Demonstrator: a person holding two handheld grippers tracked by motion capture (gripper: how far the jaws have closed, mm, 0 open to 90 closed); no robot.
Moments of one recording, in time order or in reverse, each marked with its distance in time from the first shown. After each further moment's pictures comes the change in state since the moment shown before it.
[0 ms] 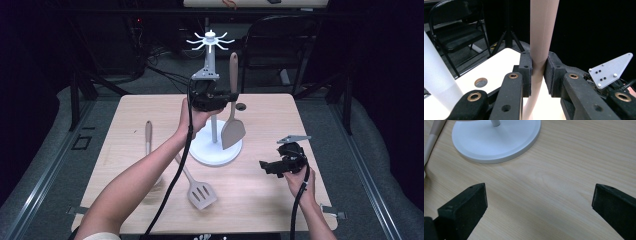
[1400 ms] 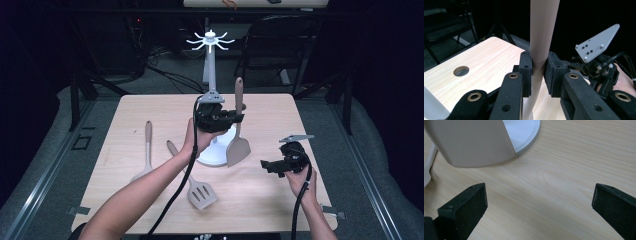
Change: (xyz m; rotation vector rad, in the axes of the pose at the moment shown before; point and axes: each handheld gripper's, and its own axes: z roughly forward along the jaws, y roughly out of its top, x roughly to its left) left arm -0.023 -0.042 0.014 0.024 -0.065 -0.007; right arm -0.005 0.000 -0.003 0.010 0.022 0.044
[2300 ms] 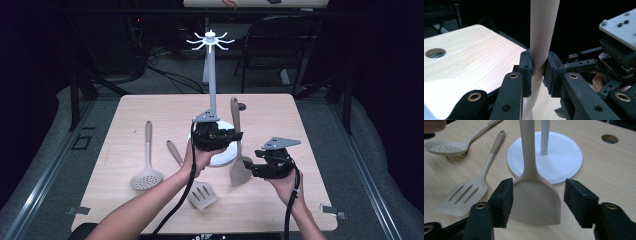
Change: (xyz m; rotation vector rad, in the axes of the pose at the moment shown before) left arm -0.012 -0.050 0.000 -0.019 -0.076 -0.114; right arm 0.070 0.015 -0.025 -0.138 0.112 -0.195
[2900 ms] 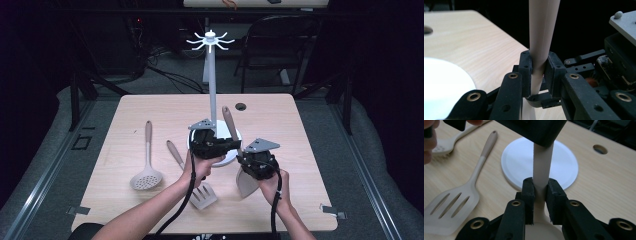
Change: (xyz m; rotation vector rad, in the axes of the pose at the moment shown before) left arm -0.003 -0.025 0.002 -0.020 -0.053 -0.128; right arm 0.034 0.012 0.022 -0.006 -0.134 -0.083
